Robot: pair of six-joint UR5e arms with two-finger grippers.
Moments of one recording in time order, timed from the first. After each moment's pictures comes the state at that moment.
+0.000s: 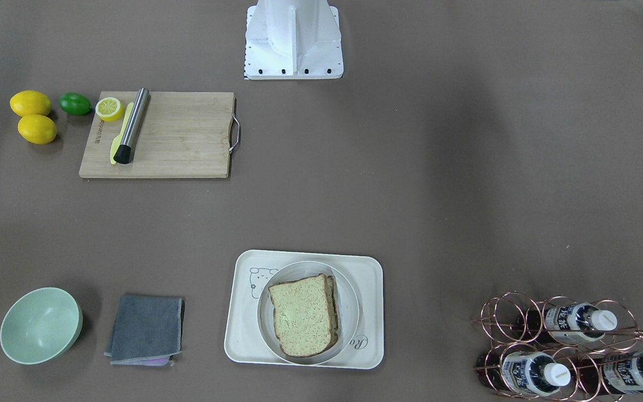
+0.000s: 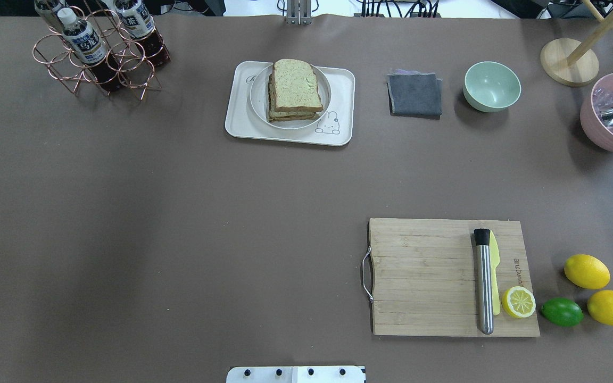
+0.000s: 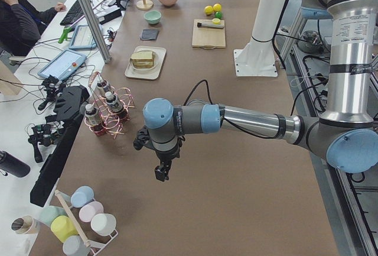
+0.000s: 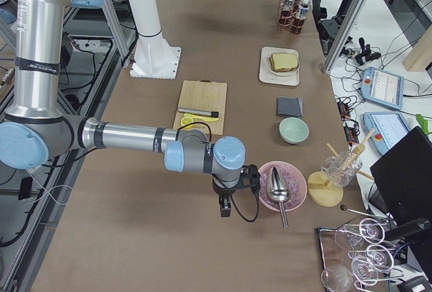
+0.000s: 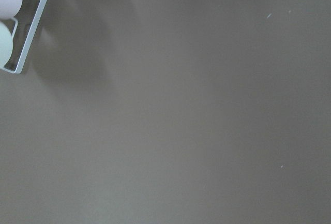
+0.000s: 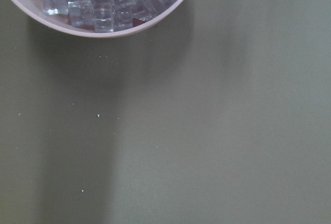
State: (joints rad) left arm -1.61 -1.52 -1.75 -1.35 -2.27 0.43; right arm 1.56 -1.73 1.66 -1.53 2.30 -0.13
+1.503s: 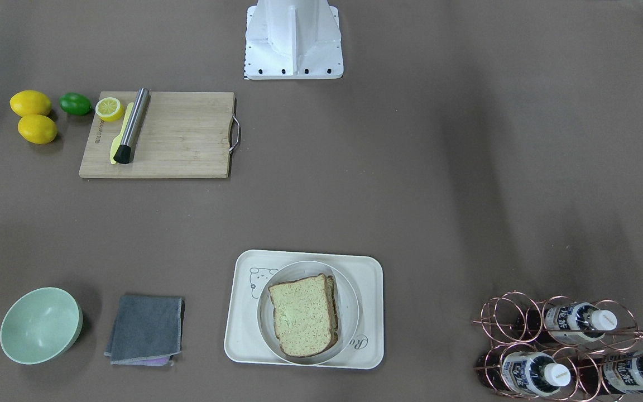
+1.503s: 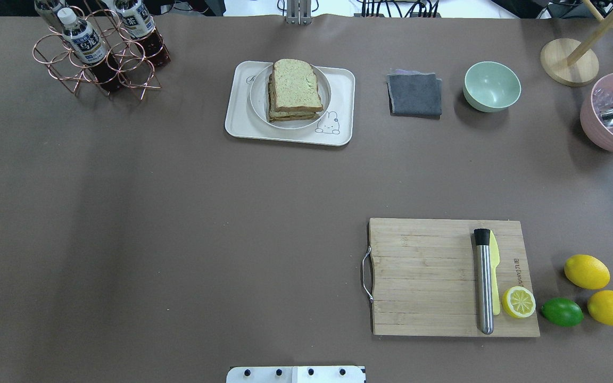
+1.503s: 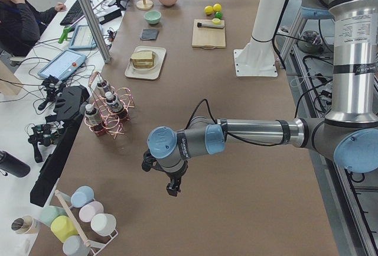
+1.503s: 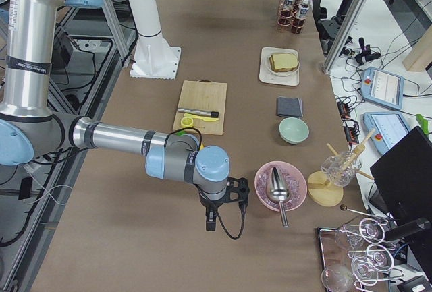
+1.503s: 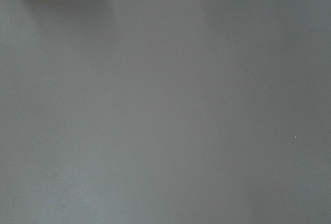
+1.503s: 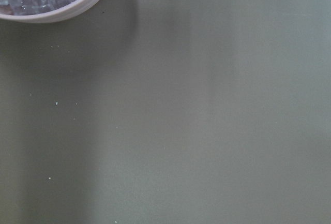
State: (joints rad) left arm -1.61 -1.50 -1.65 -1.36 -2.38 0.43; right arm 1.65 -1.77 1.68 -1.56 2.26 -0.12
